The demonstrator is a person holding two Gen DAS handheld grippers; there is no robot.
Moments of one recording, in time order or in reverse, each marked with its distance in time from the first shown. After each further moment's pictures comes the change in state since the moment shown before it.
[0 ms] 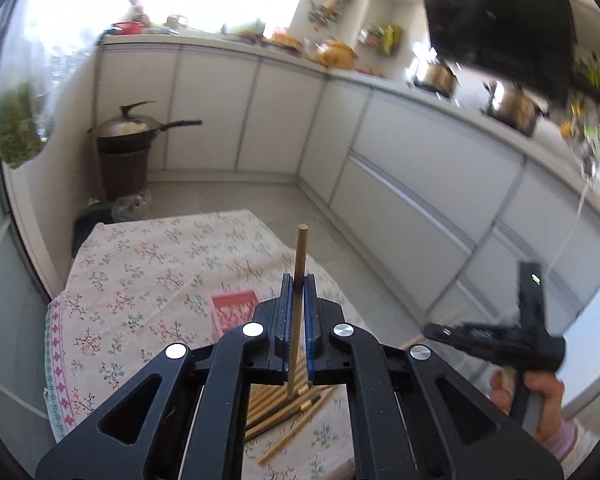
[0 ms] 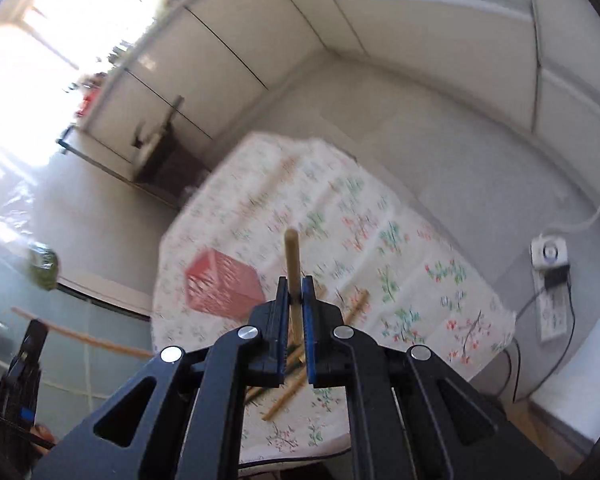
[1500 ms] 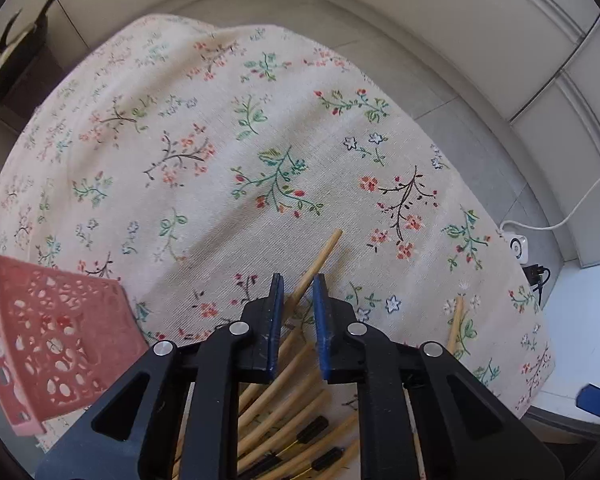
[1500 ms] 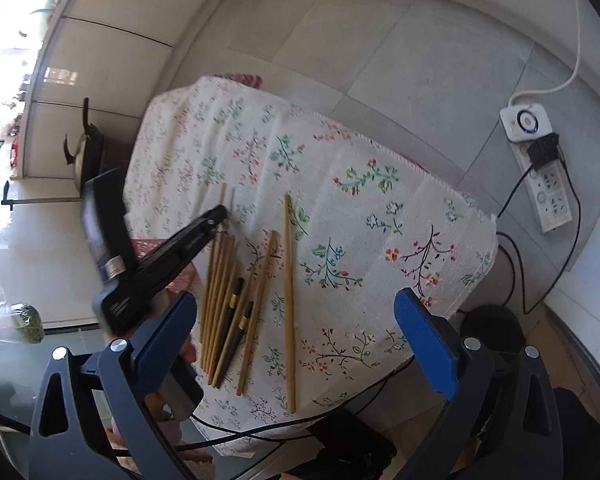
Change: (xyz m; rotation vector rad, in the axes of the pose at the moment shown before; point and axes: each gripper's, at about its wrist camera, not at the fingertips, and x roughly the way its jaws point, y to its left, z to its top) left arm 0.325 -0.049 -0.103 0.309 0.767 0.133; right arm 0.075 -0.108 -0.028 0.379 0.324 -0.079
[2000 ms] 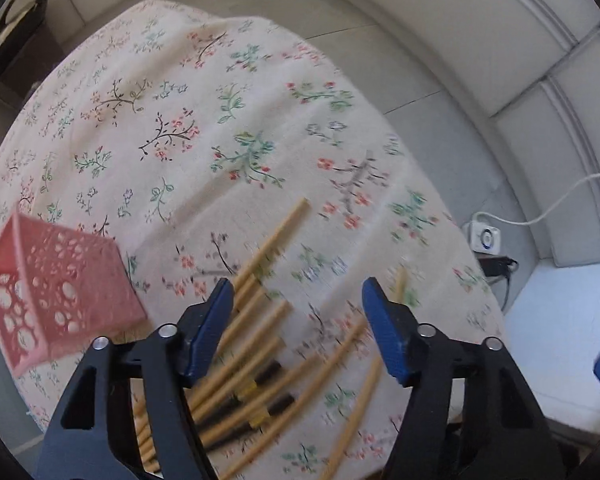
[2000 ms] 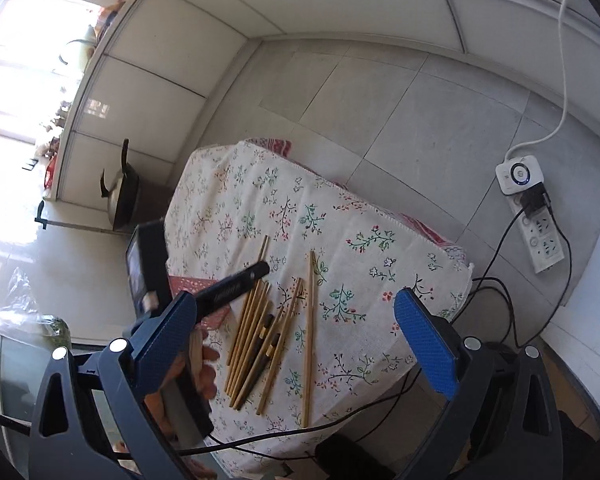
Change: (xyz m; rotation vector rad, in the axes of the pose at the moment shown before) left arm -0.015 -0.025 -0.001 -0.057 0.115 -0.053; right arm -0.077 0.007 -0.001 -0.057 -0.224 0.120
